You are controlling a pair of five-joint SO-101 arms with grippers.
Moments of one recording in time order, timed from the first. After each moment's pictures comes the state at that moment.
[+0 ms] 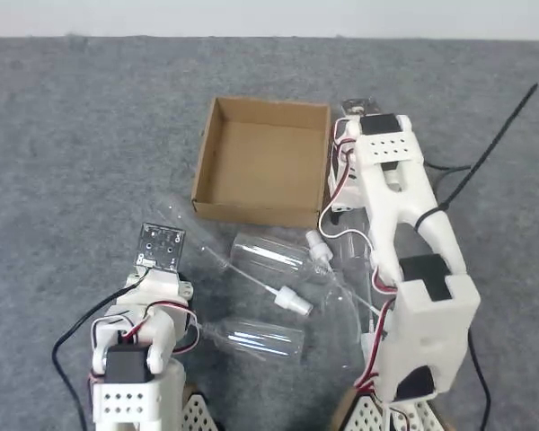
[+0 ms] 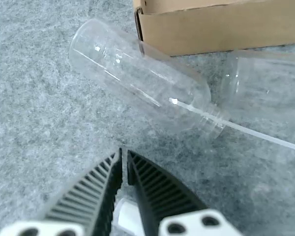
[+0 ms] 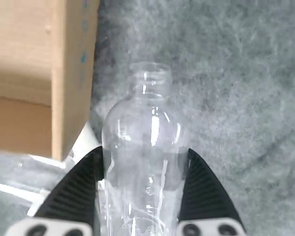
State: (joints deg) left arm -6.7 -103.4 97.1 71.0 -6.3; right arm -12.6 21.2 -9.6 88.4 -4.9
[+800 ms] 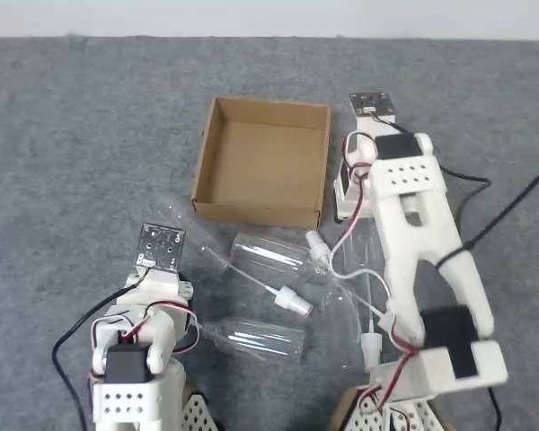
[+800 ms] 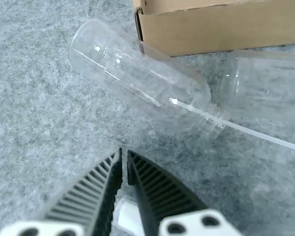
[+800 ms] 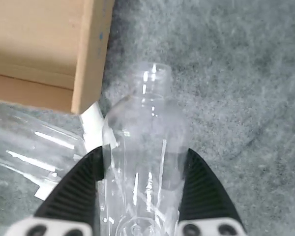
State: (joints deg) left arm -6.7 -103.4 97.1 71.0 -6.3; right arm -12.6 -1.4 9.3 81.6 -4.9
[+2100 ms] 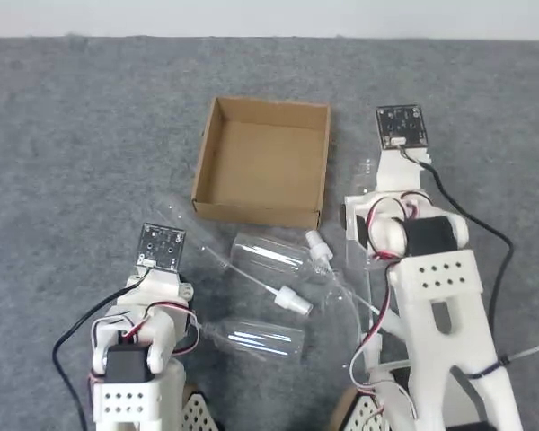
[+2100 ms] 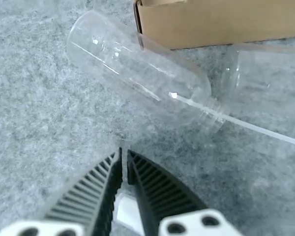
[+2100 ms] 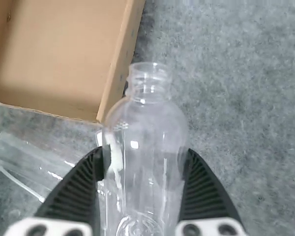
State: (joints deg) left arm -6.8 -103.4 97.1 72.1 -6.3; right arm -12.6 -37.5 37.8 64.1 -6.3
